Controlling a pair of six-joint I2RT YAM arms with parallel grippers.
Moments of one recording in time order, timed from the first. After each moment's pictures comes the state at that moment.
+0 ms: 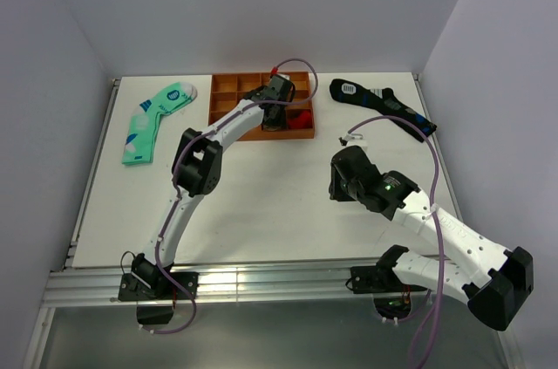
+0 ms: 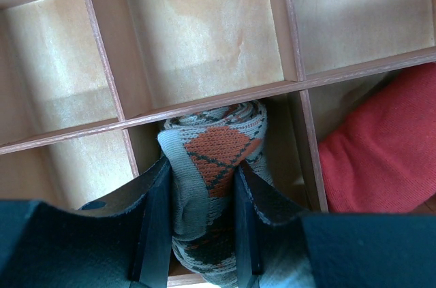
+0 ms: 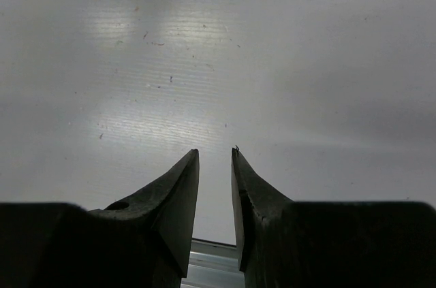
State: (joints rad) left arm -0.60 2.53 2.22 -0.67 -0.30 -0.29; right arm 0.69 0.97 0.82 -0.75 0.27 0.58
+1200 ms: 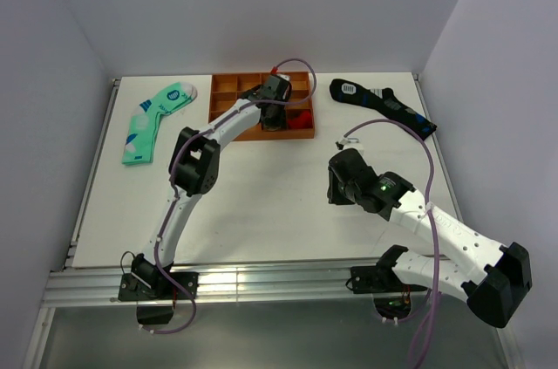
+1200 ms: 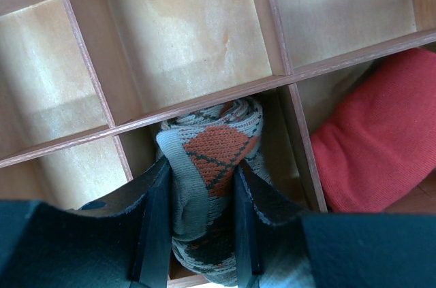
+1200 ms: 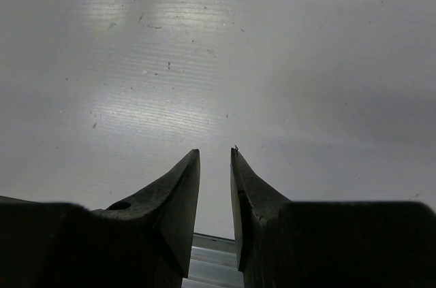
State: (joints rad) left arm -0.60 2.49 2.18 -0.62 -0.22 -0.24; right arm 0.70 0.99 0.80 -0.74 0.24 0.59
